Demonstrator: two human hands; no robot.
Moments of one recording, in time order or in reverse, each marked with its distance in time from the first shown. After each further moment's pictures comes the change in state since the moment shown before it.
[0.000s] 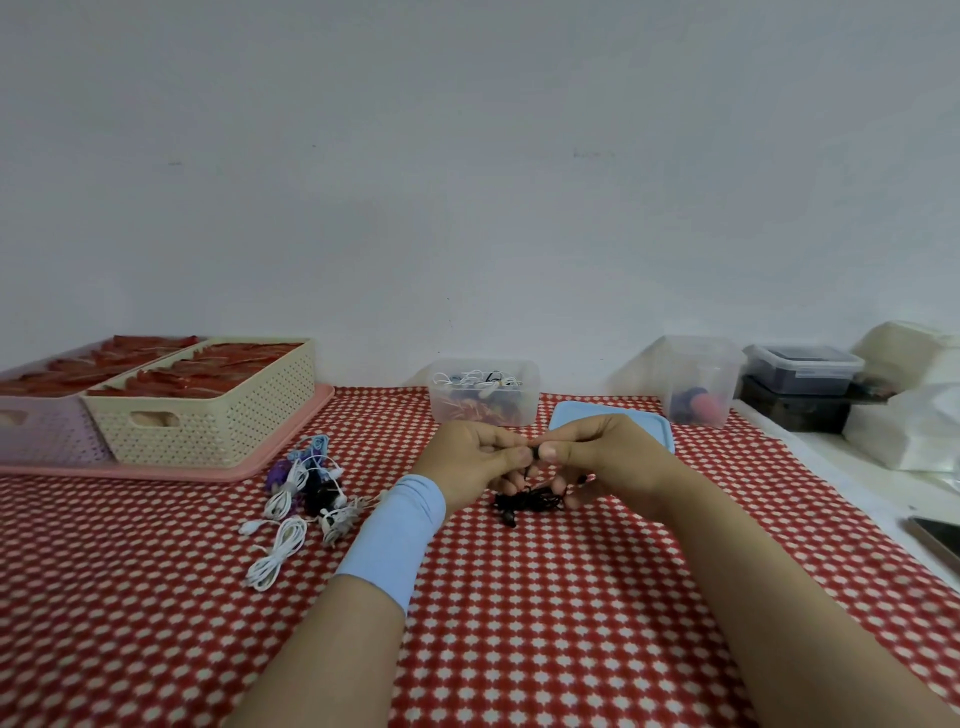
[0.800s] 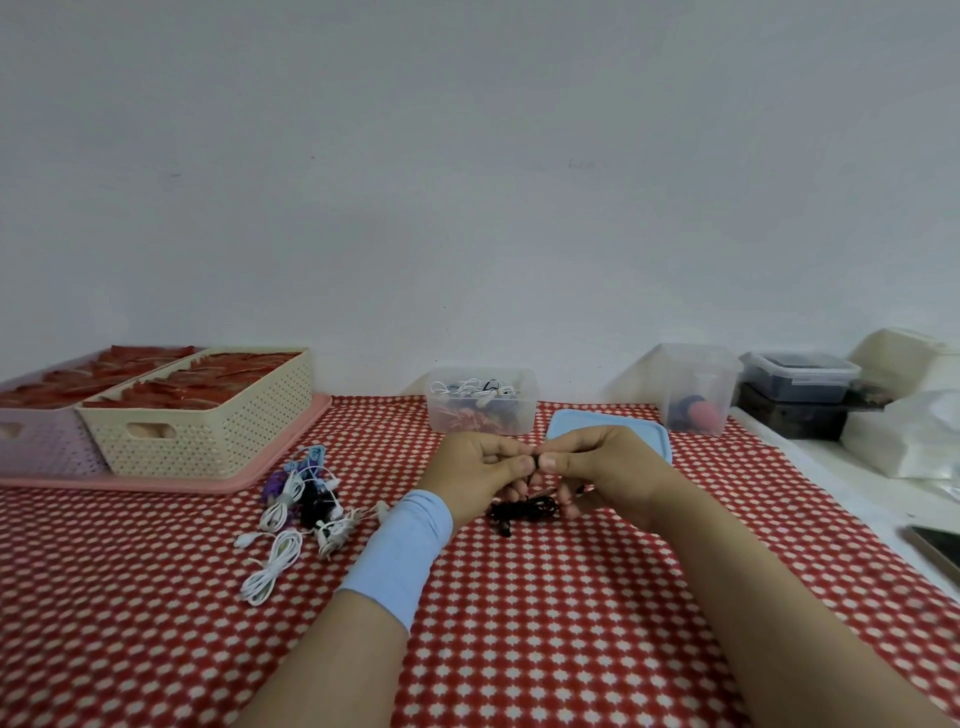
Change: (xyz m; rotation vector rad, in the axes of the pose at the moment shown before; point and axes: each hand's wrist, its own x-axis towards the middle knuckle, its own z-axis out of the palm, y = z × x) left_hand 0.004 -0.005 0.010 0.005 0.050 0.024; right_hand 0.003 0.004 -0.001 0.038 0.053 0.039
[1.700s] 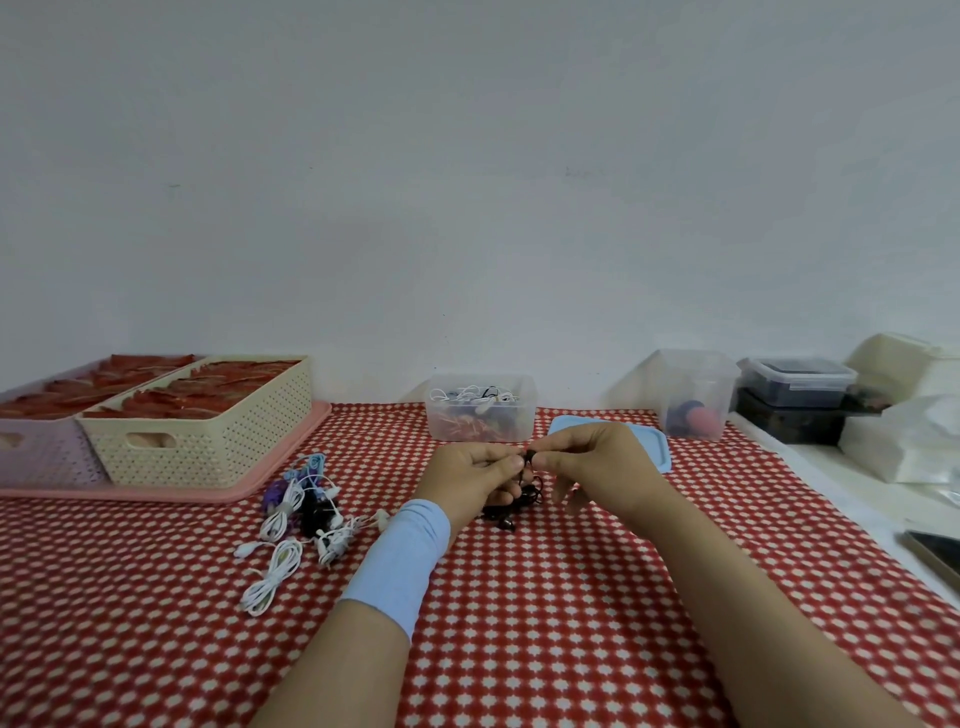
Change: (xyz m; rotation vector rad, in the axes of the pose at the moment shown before) left_hand 0.005 -0.006 -0.001 -0.085 0.054 -0.088; right_hand 0.005 -0.001 0.009 -0.134 0.176 -0.159
